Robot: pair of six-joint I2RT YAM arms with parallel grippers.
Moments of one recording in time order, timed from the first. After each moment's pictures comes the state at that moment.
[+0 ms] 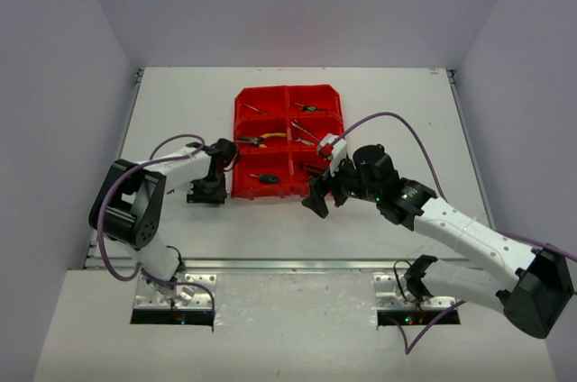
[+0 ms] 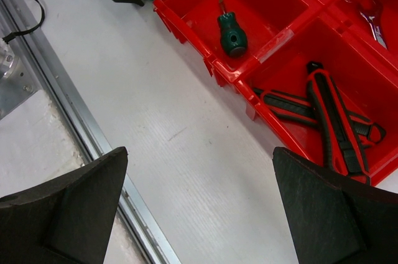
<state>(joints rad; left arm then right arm) -0.33 1.63 0.89 -0.83 -0.35 -2.06 0.73 1.05 0.70 -0.17 -0.24 0.04</state>
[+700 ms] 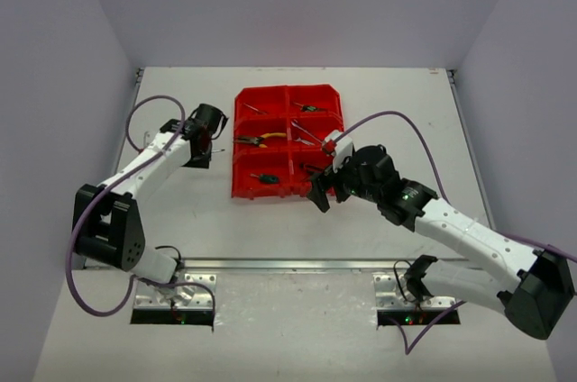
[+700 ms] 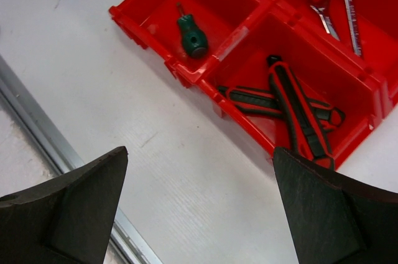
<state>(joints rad) -0.27 1.48 1.12 -0.89 -0.56 -1.84 0.73 1.03 0.70 -0.18 -0.08 0.05</state>
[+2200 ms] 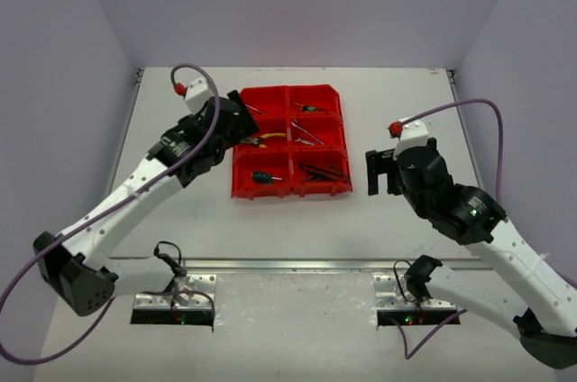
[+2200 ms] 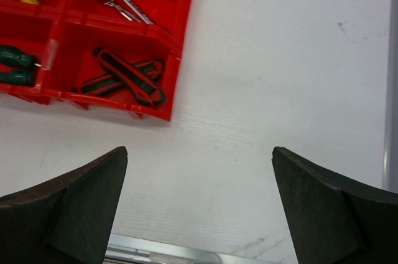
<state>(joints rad) -0.60 1.24 1.22 -0.66 -0.57 -0.88 0.73 0.80 0.99 -0.78 0.52 0.22</state>
